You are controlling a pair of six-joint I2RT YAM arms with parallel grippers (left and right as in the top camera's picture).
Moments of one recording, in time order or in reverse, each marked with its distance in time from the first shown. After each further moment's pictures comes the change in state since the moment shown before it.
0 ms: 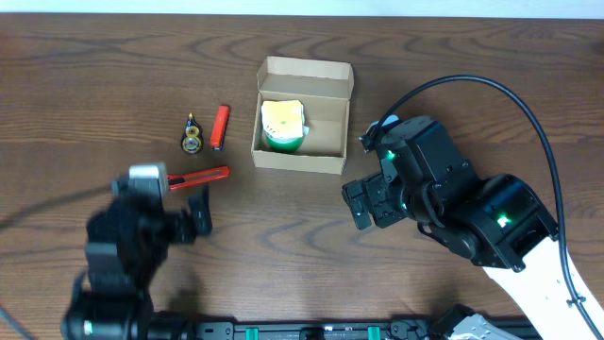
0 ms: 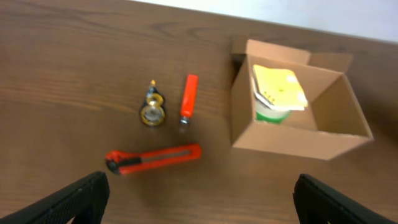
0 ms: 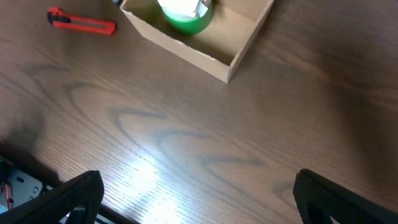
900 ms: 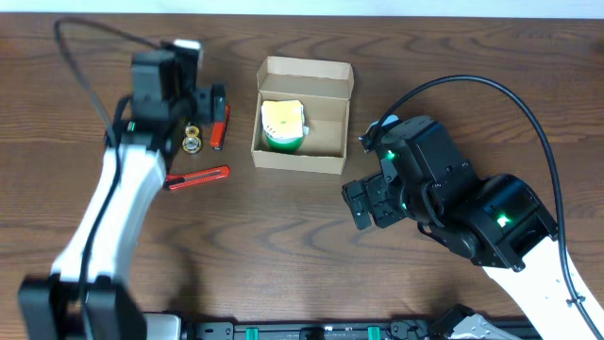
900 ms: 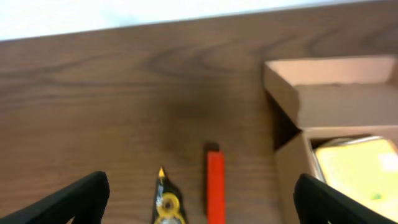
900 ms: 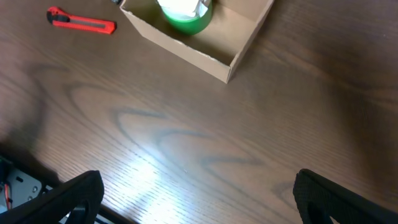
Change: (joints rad) left arm 0.000 0.987 0.499 0.312 -0.034 0.243; right arm 0.000 0.001 0.000 0.000 0.000 -0.002
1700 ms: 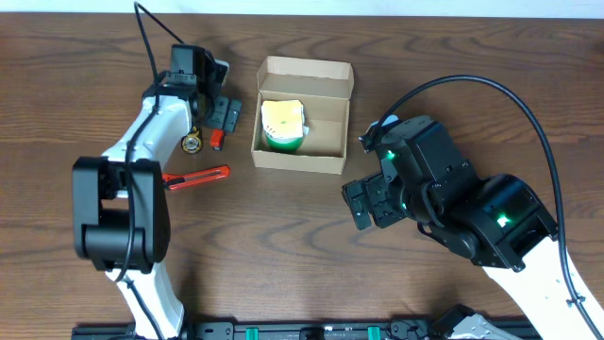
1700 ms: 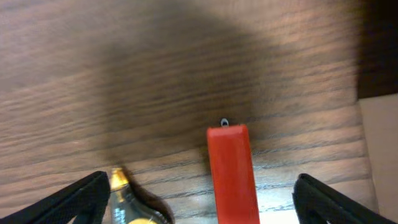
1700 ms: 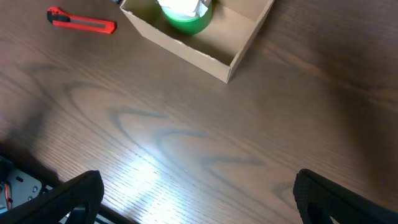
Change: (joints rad) left arm 0.000 0.447 0.178 -0.116 0.004 0.133; right arm 0.000 0.000 0.000 0.000 0.000 0.000
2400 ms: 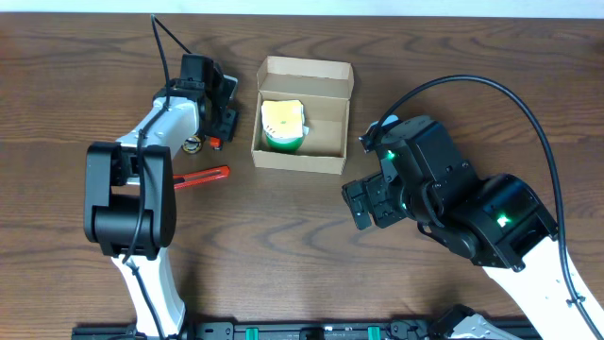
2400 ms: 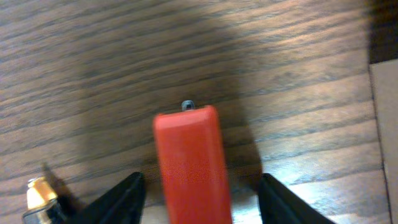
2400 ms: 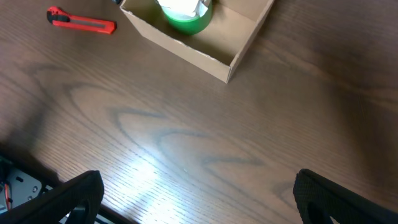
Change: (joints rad) left arm -0.014 0.077 0.003 -0.023 0.054 0.013; right arm 0.000 0.000 0.000 0.000 0.000 0.000
